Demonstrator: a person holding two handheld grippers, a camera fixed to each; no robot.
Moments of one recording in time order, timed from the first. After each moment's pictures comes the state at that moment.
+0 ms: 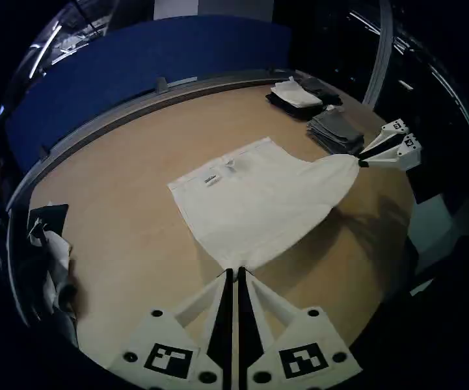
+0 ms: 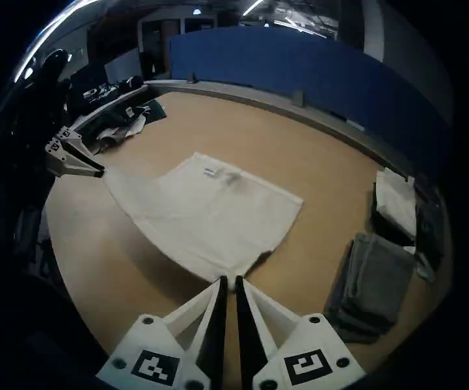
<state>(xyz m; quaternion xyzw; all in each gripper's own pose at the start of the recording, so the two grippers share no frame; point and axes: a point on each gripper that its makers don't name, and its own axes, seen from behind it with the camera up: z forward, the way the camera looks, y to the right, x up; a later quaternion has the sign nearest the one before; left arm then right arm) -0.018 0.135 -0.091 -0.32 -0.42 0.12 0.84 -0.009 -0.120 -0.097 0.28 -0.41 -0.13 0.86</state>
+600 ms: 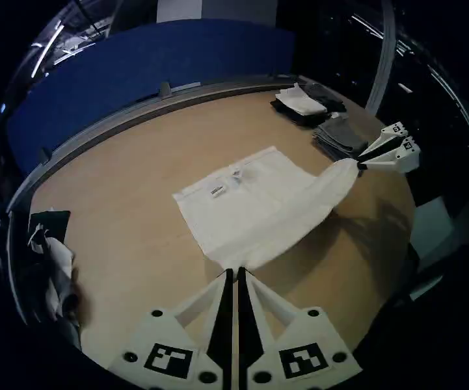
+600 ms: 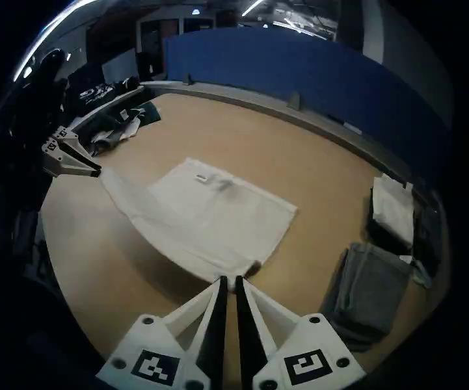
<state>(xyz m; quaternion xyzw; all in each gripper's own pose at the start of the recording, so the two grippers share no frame) -0.011 0.135 -0.067 -0.31 -0.41 0.11 0.85 -0.004 -0.119 -0.070 0.27 -0.41 -0.13 0.86</state>
